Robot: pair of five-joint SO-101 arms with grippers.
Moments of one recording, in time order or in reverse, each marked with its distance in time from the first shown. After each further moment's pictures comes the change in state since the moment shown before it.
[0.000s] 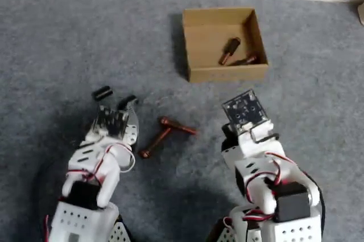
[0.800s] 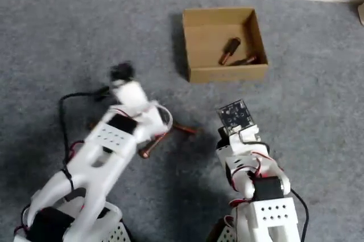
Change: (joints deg) left arm 7.5 65.5 -35.5 2.9 52.1; right arm 3.3 -0.9 31.8 -28.7 -1.6
